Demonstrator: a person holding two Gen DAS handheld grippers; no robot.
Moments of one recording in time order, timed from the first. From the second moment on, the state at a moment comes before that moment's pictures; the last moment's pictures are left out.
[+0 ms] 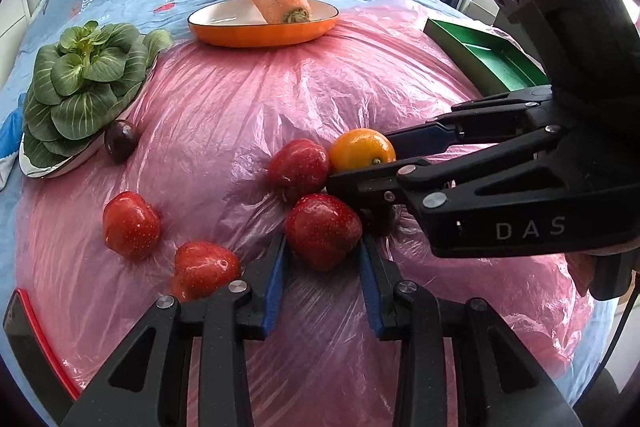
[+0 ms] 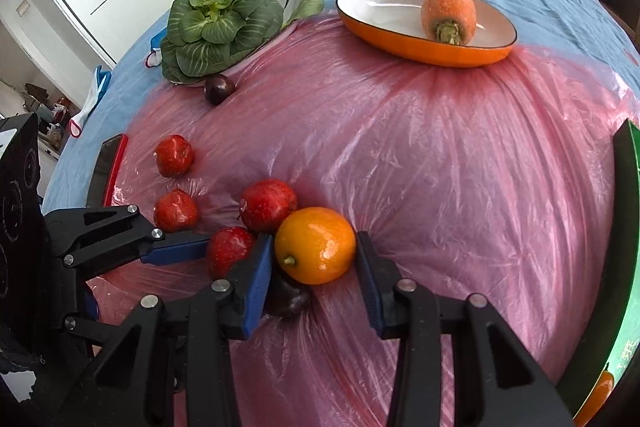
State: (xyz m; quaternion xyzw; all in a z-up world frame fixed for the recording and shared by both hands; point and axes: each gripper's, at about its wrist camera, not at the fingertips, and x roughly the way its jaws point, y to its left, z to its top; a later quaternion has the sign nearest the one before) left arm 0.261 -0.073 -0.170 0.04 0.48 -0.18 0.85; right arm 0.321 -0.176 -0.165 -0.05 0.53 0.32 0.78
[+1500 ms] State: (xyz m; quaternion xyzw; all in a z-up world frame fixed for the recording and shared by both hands) left arm 0.115 -0.081 -0.083 0.01 0.41 -0.16 0.90; right arm 0.144 -0.255 -0.087 -0.01 0.45 0.25 0.85
